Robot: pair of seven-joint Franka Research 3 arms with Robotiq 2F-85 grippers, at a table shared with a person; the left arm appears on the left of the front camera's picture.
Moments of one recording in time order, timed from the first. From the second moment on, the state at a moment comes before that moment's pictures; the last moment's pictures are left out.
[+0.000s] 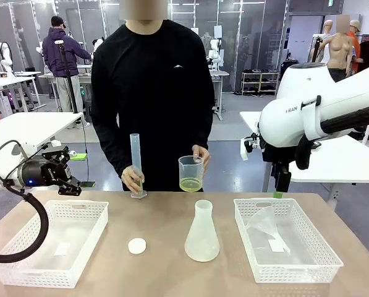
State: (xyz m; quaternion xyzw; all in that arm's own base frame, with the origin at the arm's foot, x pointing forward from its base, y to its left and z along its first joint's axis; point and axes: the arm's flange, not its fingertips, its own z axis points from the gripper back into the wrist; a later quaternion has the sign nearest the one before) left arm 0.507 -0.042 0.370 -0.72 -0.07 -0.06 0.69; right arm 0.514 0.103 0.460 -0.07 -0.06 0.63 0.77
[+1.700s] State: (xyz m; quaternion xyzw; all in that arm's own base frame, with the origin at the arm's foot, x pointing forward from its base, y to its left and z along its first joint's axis) left arm 0.506 -0.042 0.370 -0.72 -0.07 -0.06 0.69; right arm 0.580 0.136 0.355 0.04 0.13 0.76 0.63
